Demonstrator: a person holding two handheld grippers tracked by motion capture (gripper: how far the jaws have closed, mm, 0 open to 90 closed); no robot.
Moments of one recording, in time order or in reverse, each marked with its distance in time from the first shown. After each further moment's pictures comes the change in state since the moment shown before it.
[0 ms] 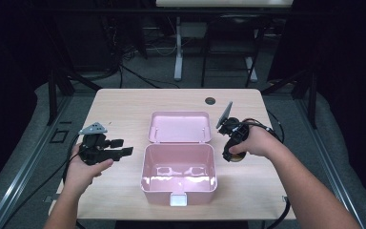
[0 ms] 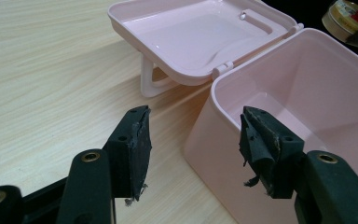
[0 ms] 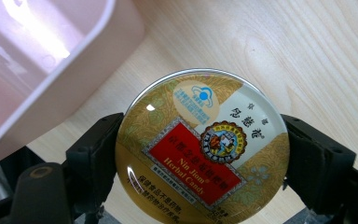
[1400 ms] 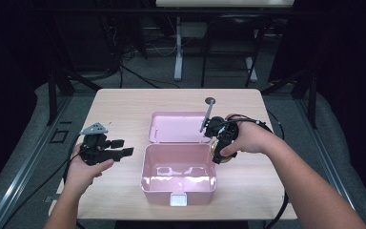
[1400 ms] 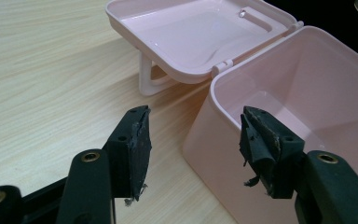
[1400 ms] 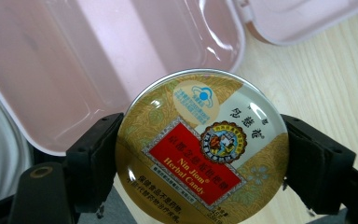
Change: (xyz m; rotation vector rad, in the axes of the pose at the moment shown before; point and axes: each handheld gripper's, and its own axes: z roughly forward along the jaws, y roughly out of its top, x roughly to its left) left arm 0.000 -0.001 0.002 0.007 -0.005 -0.003; right arm 0.048 0.017 -0.041 -0.043 0.026 -0.309
